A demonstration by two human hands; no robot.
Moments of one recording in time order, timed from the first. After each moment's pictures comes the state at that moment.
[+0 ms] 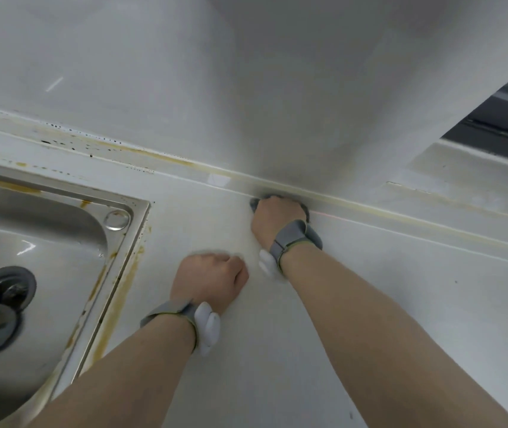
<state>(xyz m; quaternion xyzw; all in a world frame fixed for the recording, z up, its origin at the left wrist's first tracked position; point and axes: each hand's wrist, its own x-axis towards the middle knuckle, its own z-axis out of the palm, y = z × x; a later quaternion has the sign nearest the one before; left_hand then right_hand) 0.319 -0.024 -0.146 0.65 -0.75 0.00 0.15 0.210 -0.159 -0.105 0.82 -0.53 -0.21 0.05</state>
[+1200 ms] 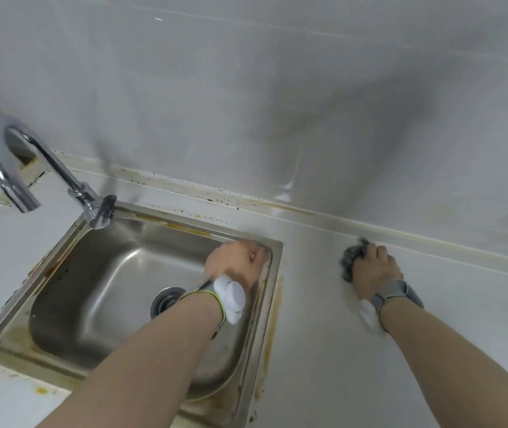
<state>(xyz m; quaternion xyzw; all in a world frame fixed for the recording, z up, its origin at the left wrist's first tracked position) 0.517 0.017 -0.022 0.78 -0.58 -0.20 0.14 0.252 -0.081 -0.068 0.75 -0.61 -0.26 0.02</state>
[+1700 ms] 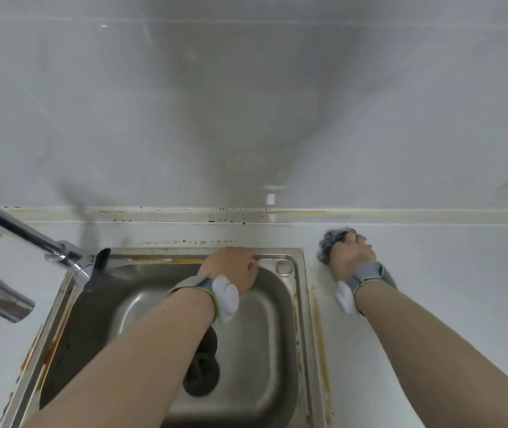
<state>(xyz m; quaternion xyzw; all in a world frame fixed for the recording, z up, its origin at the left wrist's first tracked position) 0.628 -0.041 -0.043 0.65 -0.73 -0.21 -0.05 0.379 -0.091 -0.069 0.67 -0.70 -0.23 -0.09</state>
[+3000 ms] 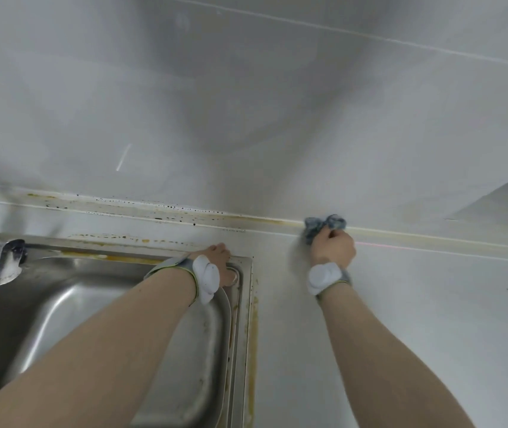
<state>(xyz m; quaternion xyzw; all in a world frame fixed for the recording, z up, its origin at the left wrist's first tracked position) 0.545 -0.100 -0.068 0.60 -0.70 -0.29 -0.25 0.325 -0.141 -0.071 0.38 -0.87 0.28 -0.17</state>
